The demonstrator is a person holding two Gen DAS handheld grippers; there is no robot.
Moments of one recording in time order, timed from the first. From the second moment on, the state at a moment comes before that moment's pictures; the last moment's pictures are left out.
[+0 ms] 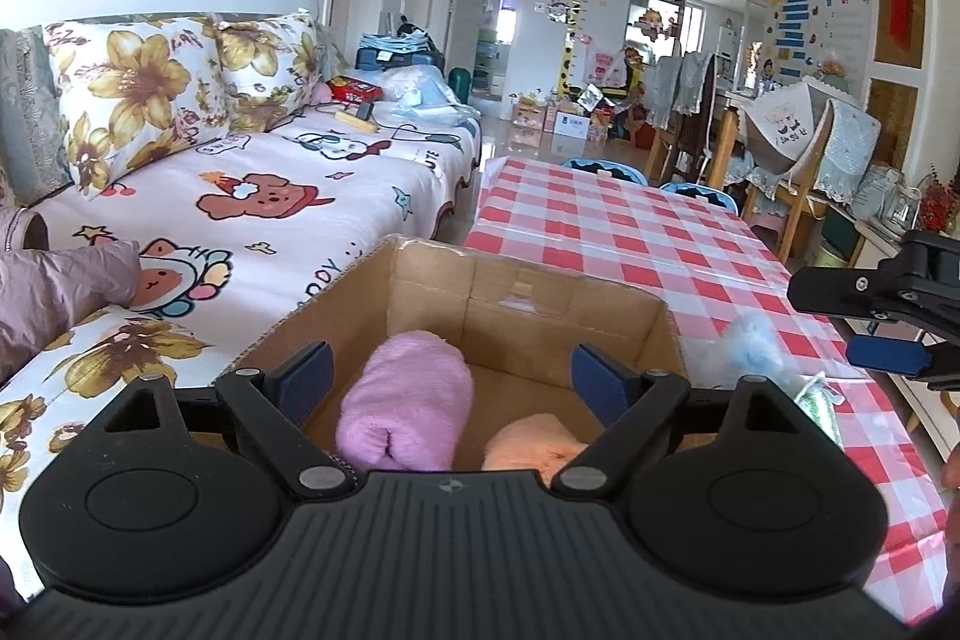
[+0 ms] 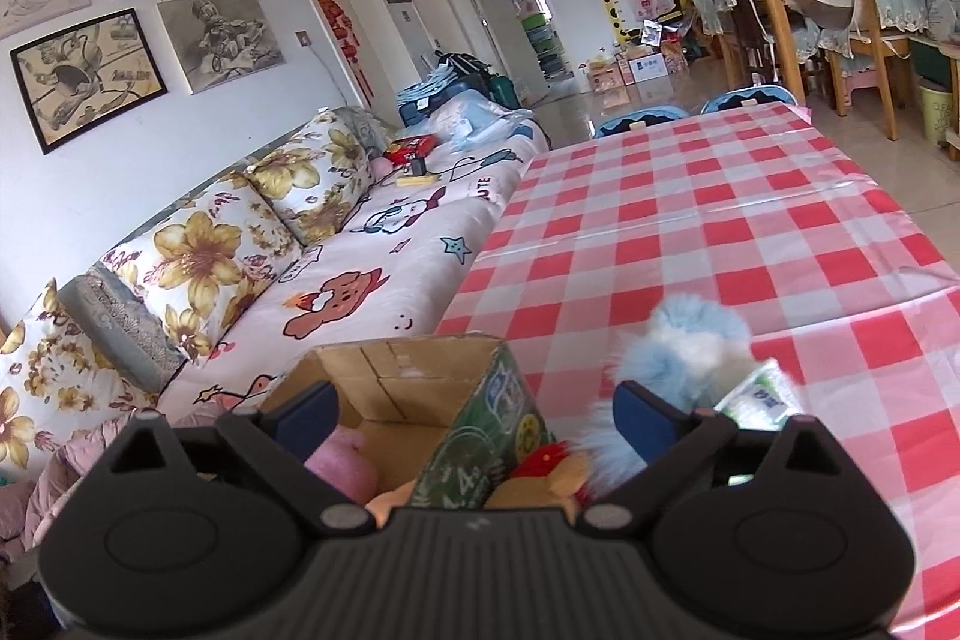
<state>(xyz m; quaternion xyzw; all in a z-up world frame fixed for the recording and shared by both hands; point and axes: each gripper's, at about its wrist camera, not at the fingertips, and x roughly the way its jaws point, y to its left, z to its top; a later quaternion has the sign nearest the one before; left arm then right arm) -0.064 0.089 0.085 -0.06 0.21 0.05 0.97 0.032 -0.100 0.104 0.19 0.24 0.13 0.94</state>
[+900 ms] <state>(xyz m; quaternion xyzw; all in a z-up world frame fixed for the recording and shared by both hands) -0.063 0.087 0.081 -0.04 0.20 -0.01 0.98 0.015 -0.150 0.108 0.15 0.22 0.07 0.96</state>
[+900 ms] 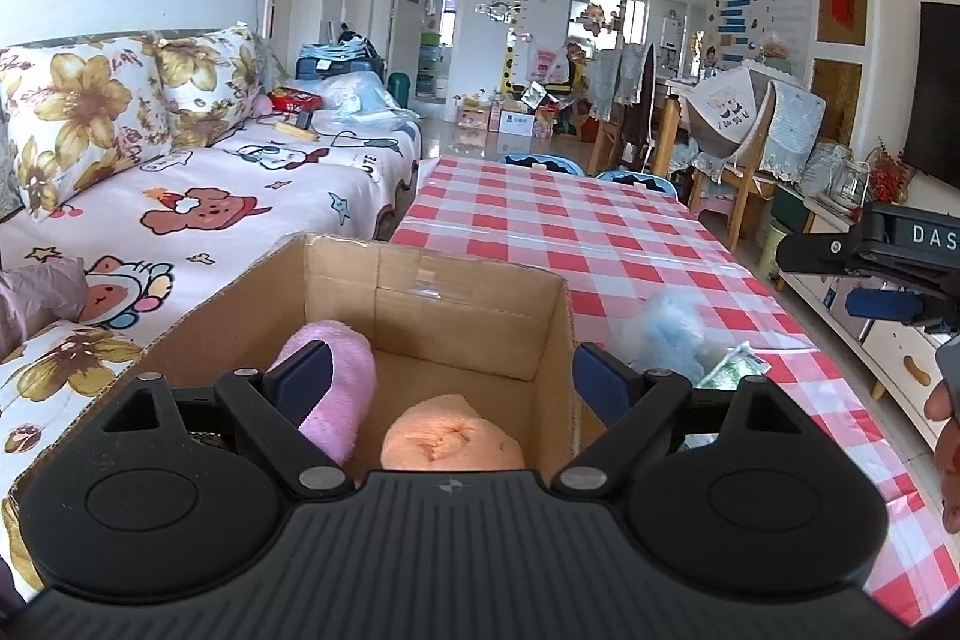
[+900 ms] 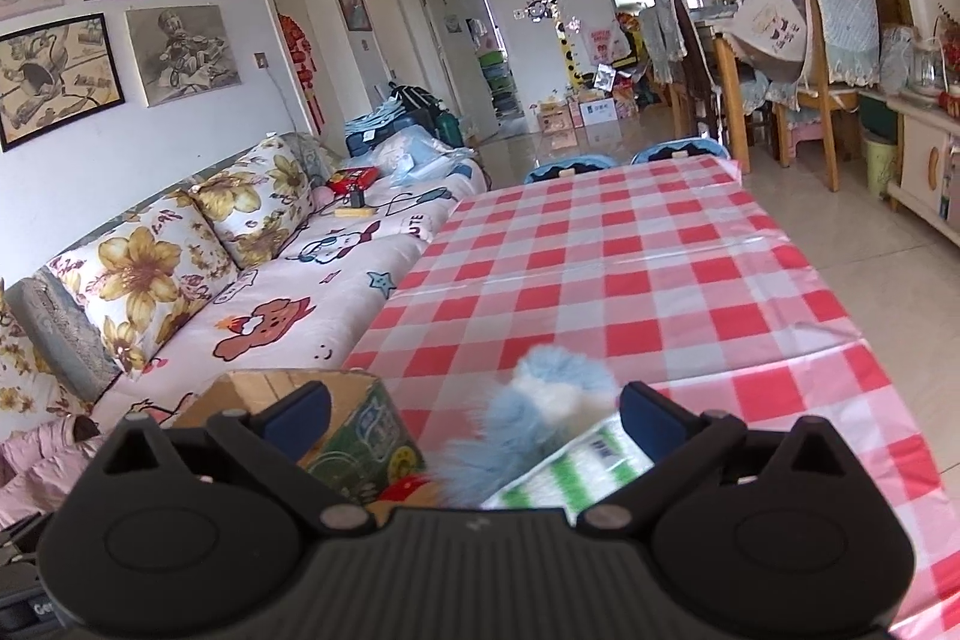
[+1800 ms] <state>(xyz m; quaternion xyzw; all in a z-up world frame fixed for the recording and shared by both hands) -0.076 0.070 0.071 0.04 0.18 -0.06 0.98 0.020 -0.190 0.069 0.06 0.27 0.07 0.96</state>
